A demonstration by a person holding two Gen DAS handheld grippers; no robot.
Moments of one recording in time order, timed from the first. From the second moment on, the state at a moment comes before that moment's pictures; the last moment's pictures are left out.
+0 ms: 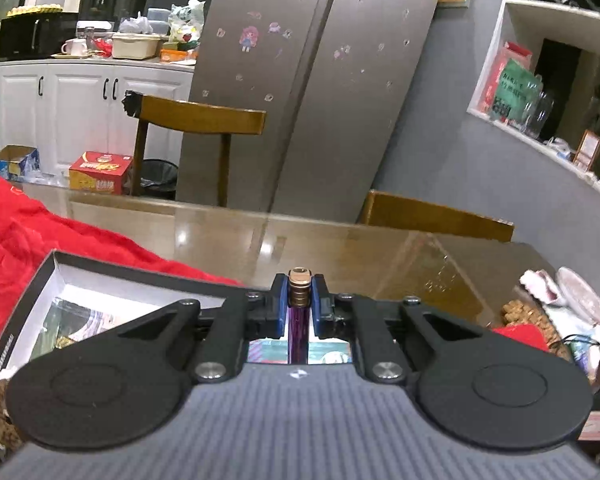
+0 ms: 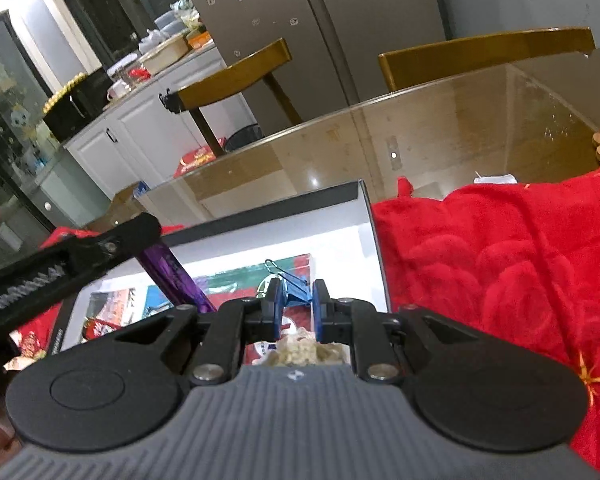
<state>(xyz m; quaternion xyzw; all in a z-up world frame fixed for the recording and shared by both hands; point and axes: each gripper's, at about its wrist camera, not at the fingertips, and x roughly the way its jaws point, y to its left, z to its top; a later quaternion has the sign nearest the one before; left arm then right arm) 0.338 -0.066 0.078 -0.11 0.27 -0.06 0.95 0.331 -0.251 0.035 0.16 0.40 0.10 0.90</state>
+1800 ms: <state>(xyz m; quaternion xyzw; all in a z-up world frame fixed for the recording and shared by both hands) 0.346 -0.029 0.051 -0.14 0.38 0.00 0.91 0.318 -0.234 0.037 0.13 0.41 0.13 0.89</state>
